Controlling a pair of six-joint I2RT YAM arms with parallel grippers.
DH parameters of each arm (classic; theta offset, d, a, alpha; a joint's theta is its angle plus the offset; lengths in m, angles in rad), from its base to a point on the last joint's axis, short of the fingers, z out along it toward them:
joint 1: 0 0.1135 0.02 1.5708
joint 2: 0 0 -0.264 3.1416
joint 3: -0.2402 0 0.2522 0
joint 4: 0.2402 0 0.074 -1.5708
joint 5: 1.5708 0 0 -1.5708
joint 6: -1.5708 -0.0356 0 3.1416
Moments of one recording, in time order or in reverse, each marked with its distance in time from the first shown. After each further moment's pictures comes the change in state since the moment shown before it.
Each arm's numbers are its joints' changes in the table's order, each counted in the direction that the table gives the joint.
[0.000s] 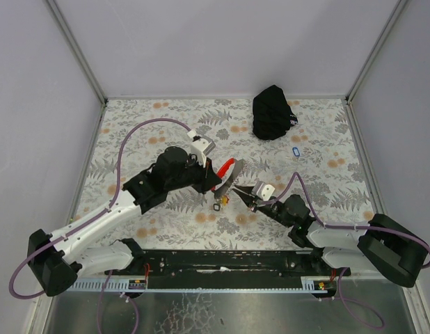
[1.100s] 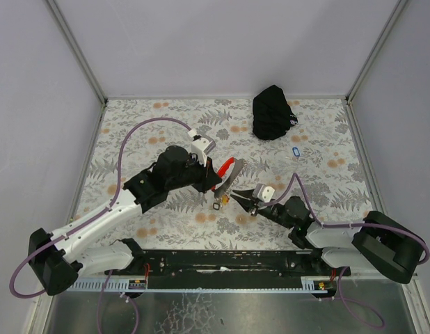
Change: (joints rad) left arm 0.004 -0.010 -0.012 0.008 -0.006 0.000; right arm 0.000 -0.039 0.027 -0.068 -0.072 -0.061
